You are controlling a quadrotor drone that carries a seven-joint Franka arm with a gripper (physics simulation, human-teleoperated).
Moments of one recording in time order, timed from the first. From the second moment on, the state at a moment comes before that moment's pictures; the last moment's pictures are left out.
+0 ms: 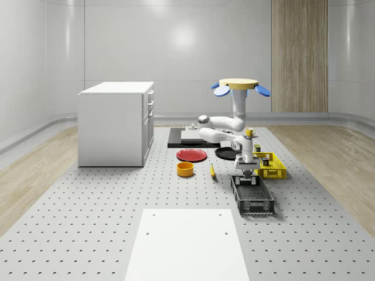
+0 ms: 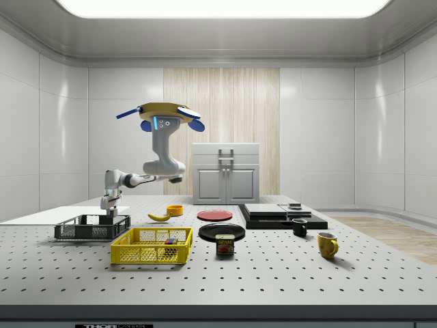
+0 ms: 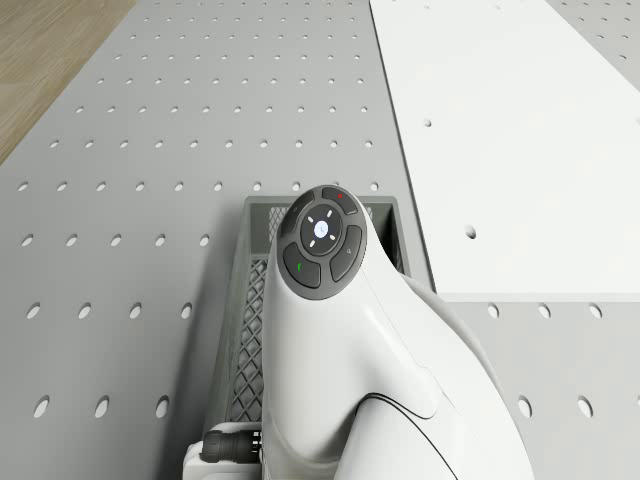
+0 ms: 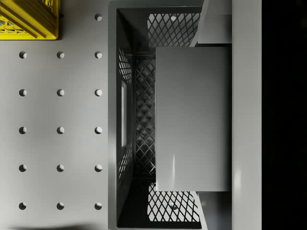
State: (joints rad) arm -1.27 -1.53 1.27 -2.76 -1.86 1.65 1.70
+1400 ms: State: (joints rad) arm -1.30 -1.53 1.14 -2.72 -1.98 1.70 1.70
